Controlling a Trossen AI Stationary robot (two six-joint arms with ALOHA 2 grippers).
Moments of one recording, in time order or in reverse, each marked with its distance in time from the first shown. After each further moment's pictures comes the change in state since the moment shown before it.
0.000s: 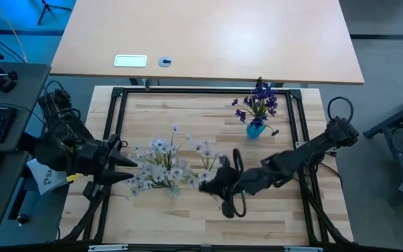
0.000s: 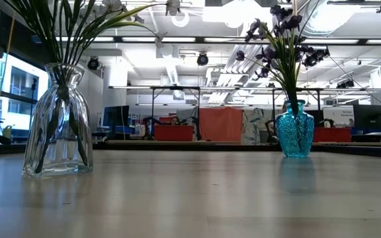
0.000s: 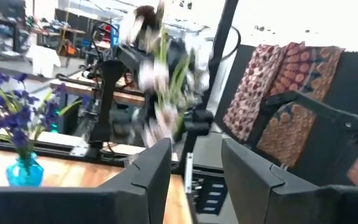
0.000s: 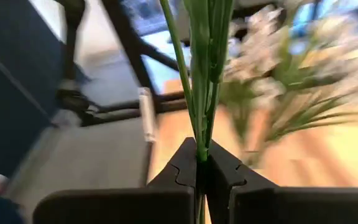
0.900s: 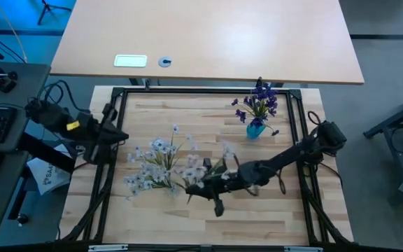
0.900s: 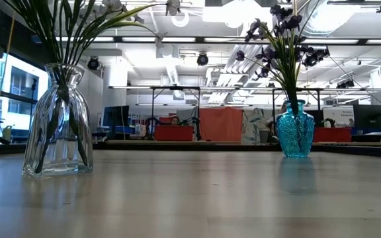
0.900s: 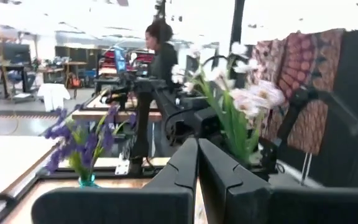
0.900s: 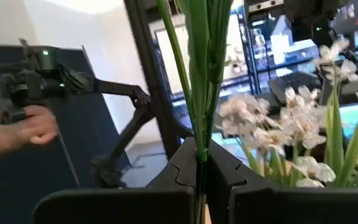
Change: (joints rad) left arm 0.452 -0.387 -0.154 -0.218 0.480 0.177; right arm -0.088 0.145 -0.381 1.083 -0.178 -0.177
